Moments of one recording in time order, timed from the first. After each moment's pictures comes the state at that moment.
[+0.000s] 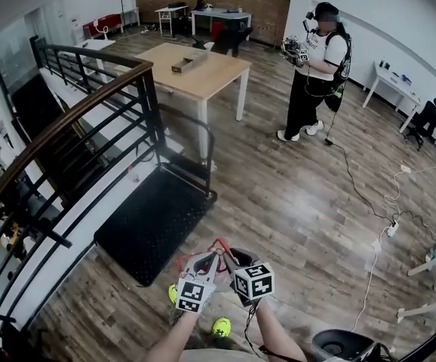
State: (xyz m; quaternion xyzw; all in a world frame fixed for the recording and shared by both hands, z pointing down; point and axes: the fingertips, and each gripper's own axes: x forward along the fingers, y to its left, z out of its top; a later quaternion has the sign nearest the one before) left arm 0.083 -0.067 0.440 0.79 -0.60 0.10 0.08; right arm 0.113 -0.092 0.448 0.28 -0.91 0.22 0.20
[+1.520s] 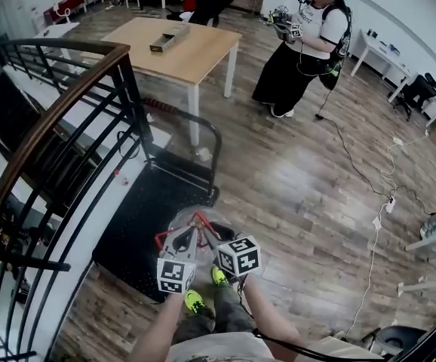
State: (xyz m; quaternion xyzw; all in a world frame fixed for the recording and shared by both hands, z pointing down) left arm -0.189 -0.273 0.455 0.79 -0.59 0.10 0.10; right arm -0.156 -0.293 0.471 0.28 -0.91 0.25 0.19
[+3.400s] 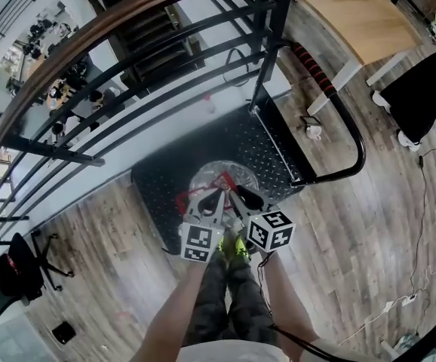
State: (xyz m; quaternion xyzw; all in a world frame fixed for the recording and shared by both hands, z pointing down) left arm -0.456 -0.379 0.642 0.58 -0.77 0.14 0.21; right arm -0.439 -0.407 0.649 0.01 -0.92 0.32 0.21
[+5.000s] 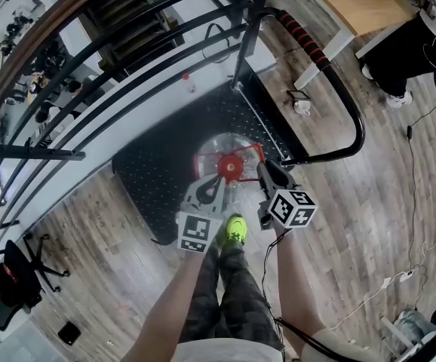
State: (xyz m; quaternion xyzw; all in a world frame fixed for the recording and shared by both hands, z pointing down) left arm -0.442 -0.425 0.690 0.63 -0.74 0.12 0.21; right arm -0.388 -0.533 0.735 0.17 -0.90 0.34 0.20
